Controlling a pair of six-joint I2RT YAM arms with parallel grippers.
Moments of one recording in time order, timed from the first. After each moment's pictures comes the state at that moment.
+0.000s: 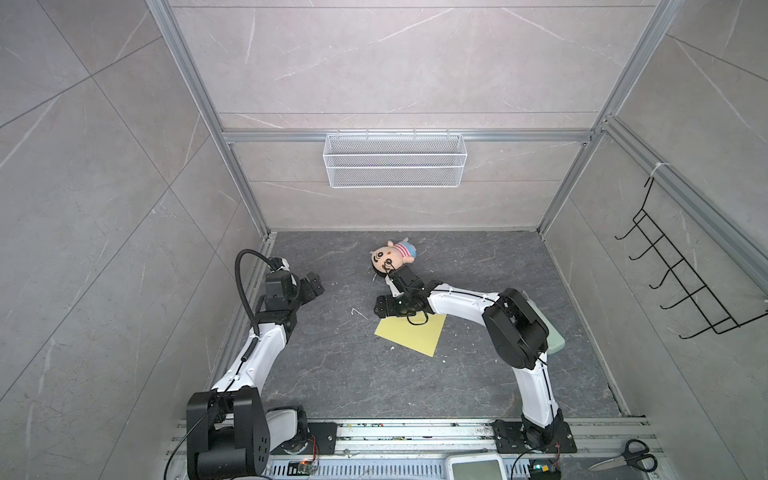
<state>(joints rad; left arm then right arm) 0.04 1.22 0.73 -0.08 0.07 -0.43 0.76 2.13 1.48 -0.34 -0.19 0.54</state>
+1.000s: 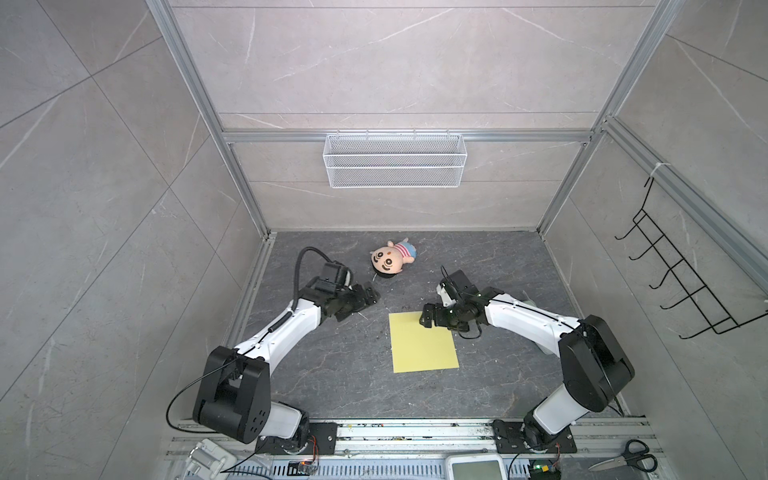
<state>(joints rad) -0.42 1.44 0.97 -0.46 0.32 -0.73 0.55 1.63 1.03 -0.55 -0.22 0.56</state>
